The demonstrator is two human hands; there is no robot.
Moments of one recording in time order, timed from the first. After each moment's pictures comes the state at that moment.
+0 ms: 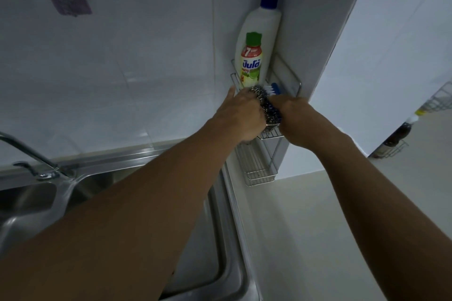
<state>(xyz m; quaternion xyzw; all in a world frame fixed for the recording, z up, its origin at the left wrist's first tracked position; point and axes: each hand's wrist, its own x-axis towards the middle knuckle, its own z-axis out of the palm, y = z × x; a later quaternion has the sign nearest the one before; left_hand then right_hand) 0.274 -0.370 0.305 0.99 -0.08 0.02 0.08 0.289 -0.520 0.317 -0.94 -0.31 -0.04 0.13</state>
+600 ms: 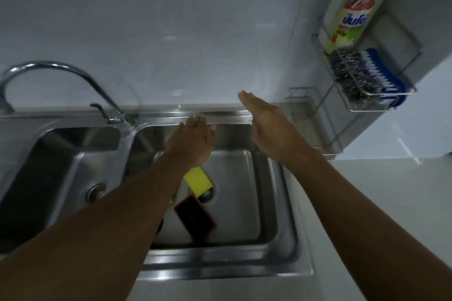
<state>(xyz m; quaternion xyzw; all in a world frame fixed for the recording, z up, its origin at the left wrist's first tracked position) 0.119 -0.169 0.163 0.97 0.18 -0.07 0.14 0.199 -0.354 0.222 -0.88 -0.41 0.01 0.26</state>
